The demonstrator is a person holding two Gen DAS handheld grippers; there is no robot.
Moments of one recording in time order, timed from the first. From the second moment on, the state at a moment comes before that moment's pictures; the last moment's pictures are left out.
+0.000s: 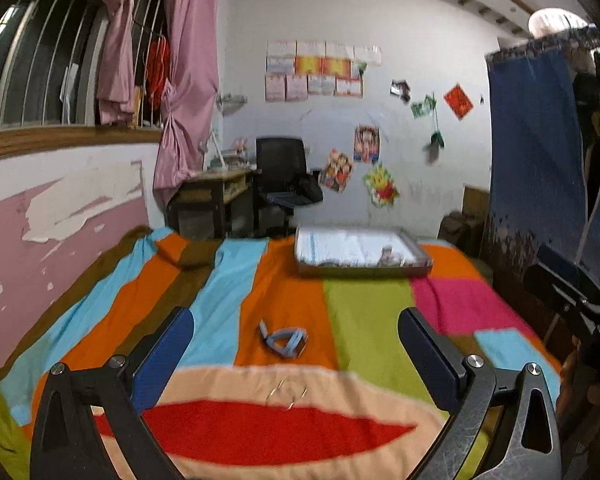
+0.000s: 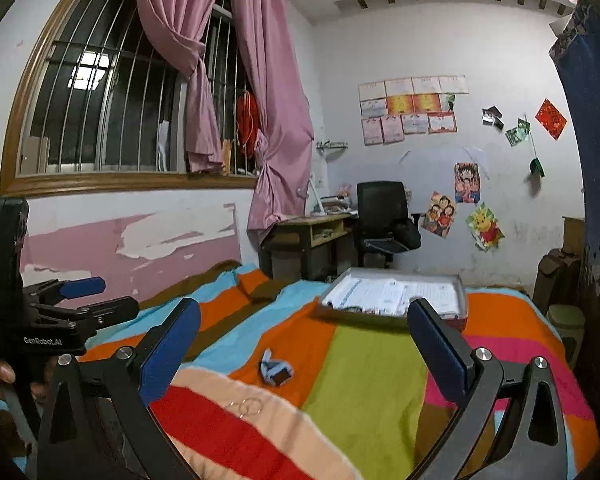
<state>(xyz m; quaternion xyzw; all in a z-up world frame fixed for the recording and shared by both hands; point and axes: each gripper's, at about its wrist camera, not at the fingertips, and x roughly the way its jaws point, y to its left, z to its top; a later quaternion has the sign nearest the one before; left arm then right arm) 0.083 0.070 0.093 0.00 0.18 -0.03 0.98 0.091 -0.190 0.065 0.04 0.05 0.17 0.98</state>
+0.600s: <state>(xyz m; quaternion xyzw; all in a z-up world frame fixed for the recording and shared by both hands) 0.101 0.129 0.054 -0.03 0.23 -0.02 0.97 0.118 -0.133 0.020 0.01 0.11 0.17 0.98</state>
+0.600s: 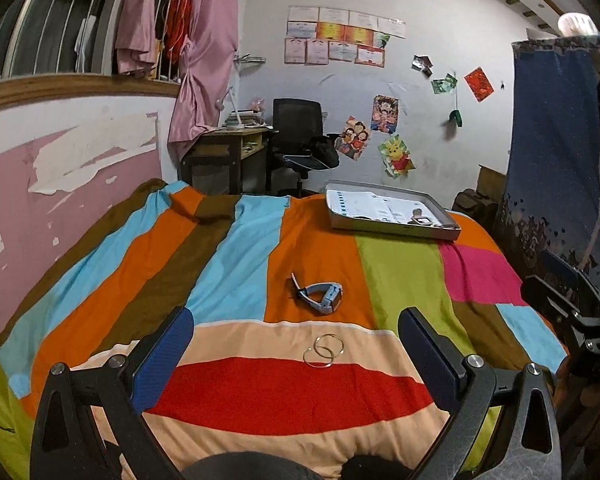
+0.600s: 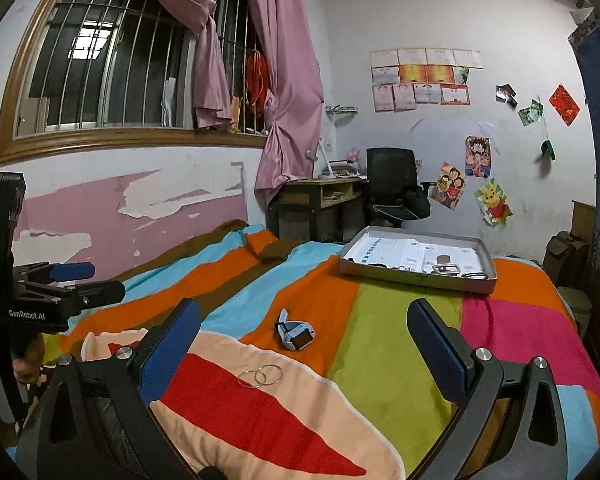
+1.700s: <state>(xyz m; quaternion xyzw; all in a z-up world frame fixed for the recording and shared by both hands) 0.290 0.161 -0.027 -0.13 0.38 0.01 0.92 0.283 -0.099 -0.054 0.01 0.25 0.16 0.95</state>
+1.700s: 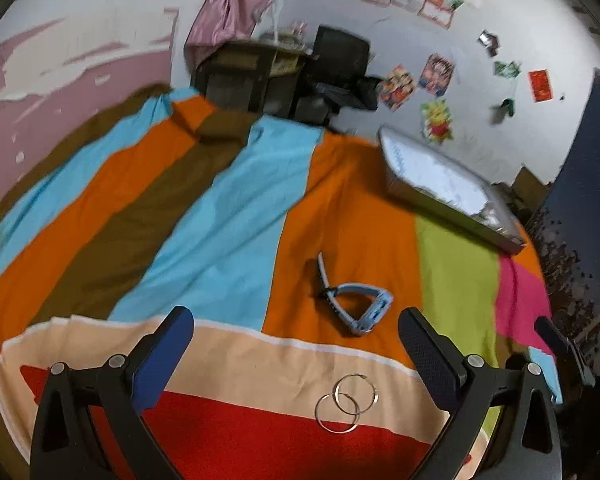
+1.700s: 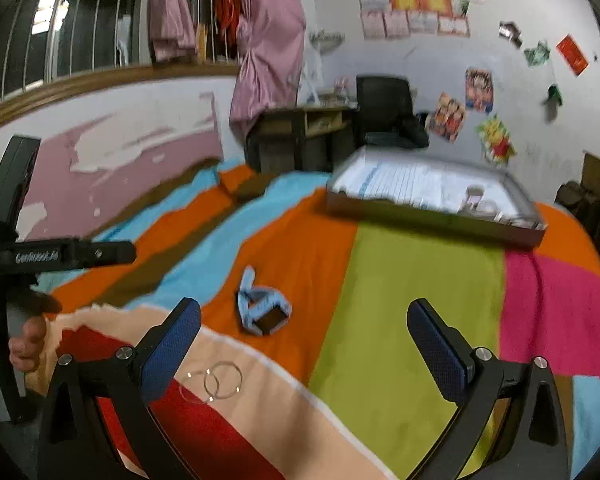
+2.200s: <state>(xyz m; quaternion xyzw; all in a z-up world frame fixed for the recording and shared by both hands) 0.351 0.154 -0.100 -0.18 0.47 0.00 0.86 0.311 -0.061 -0.125 -0.06 0.35 0.19 0.92</state>
